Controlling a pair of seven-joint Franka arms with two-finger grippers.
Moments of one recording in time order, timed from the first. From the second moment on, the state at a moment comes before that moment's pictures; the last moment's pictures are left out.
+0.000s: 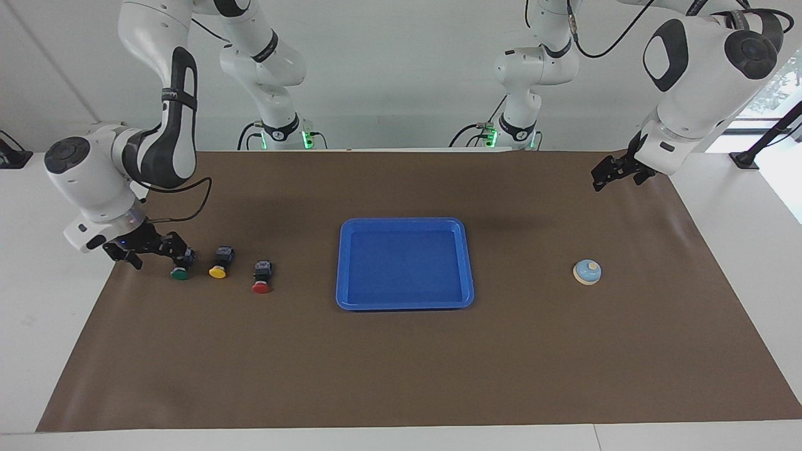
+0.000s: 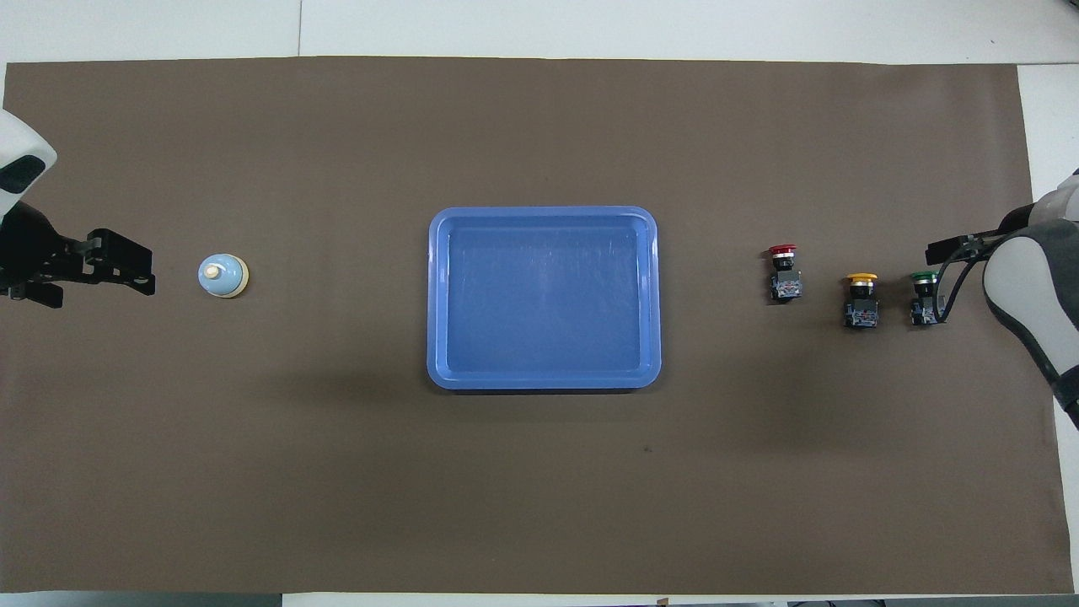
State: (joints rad) left arm -0.04 0.04 -0.01 -1.63 0.02 1.51 -0.11; right arm -0.20 0.26 -0.07 -1.92 -0.01 2.23 -0.35
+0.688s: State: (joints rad) left arm -0.04 0.03 -0.01 -1.63 0.02 1.53 -0.11; right arm -0.20 0.30 -0.08 -2.00 -0.01 2.27 -0.35
